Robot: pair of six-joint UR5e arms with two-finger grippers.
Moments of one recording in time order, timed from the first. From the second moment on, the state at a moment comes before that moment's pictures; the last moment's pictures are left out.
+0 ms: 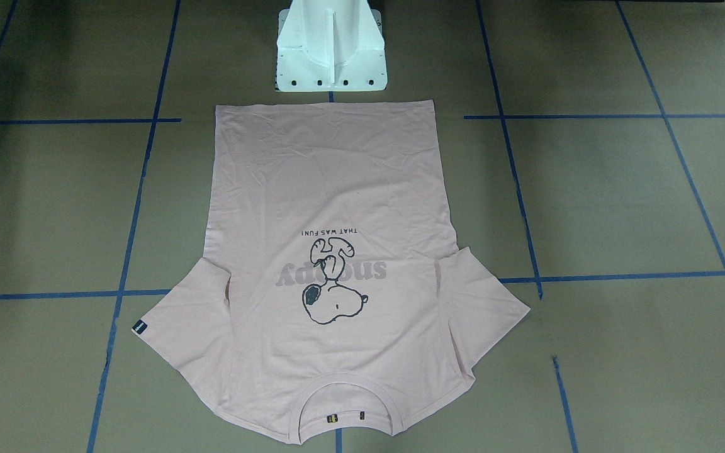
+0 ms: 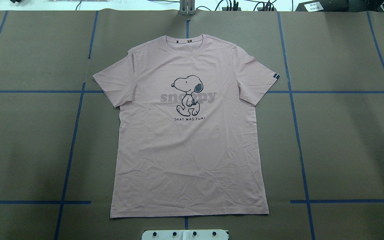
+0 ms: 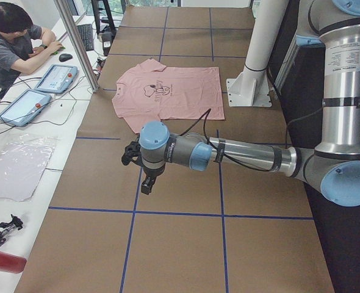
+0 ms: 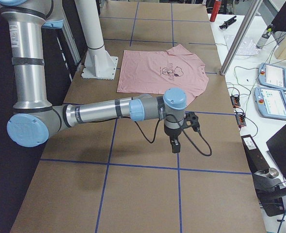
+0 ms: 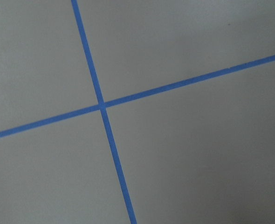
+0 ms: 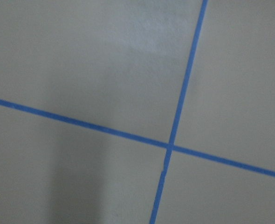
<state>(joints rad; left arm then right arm) -1.51 -1.53 -1.76 -1.75 -2.39 0.09 1.52 -1.49 1.74 -1.60 2.27 -0.08</state>
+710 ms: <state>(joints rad) -1.50 -1.85 -1.50 -2.08 -2.39 0.03 1.49 -1.30 1.67 -1.57 2.34 0.02</state>
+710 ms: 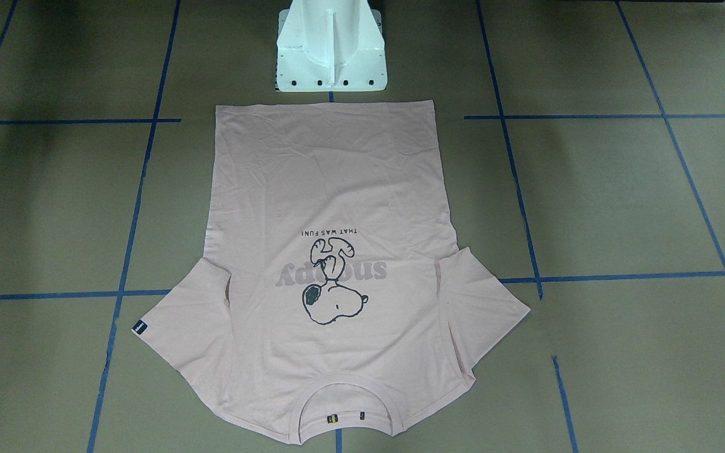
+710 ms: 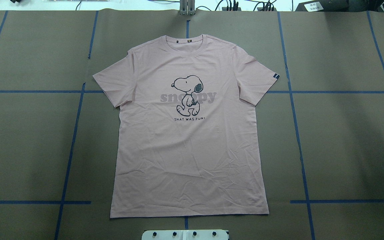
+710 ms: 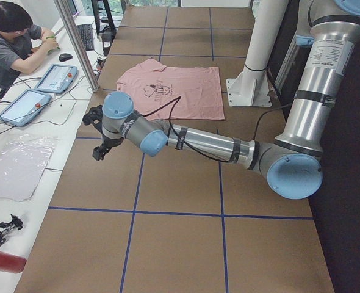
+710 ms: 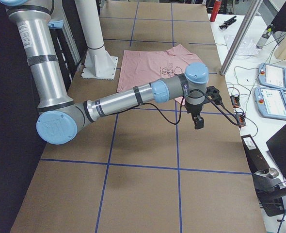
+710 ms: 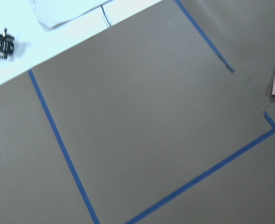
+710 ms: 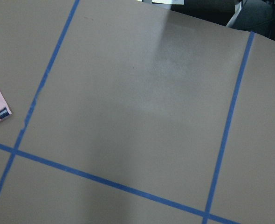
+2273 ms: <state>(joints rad) -1.29 -1.90 -1.46 -2.30 -2.39 -0.22 0.89 -1.06 1.32 -0.97 1.80 1.03</state>
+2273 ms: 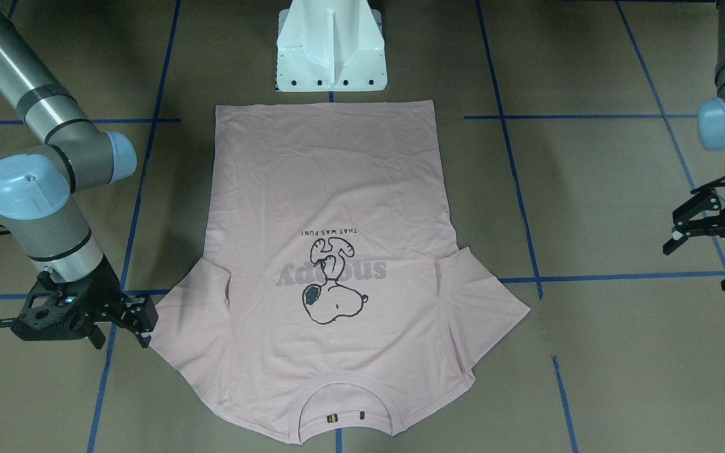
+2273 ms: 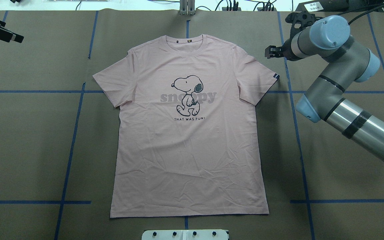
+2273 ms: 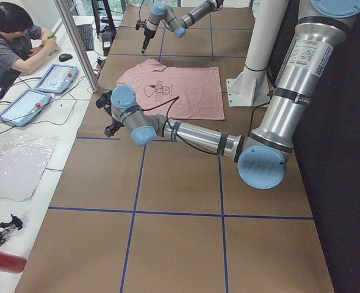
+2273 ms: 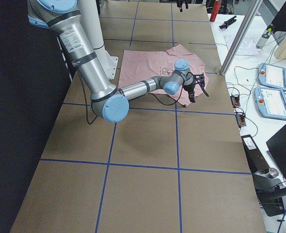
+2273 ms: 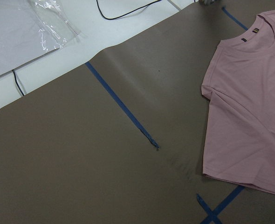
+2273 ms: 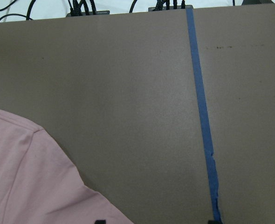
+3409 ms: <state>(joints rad) -1.29 -1.90 -1.46 -2.30 -2.39 -0.22 0.82 -1.09 1.29 -0.97 1.78 1.03</state>
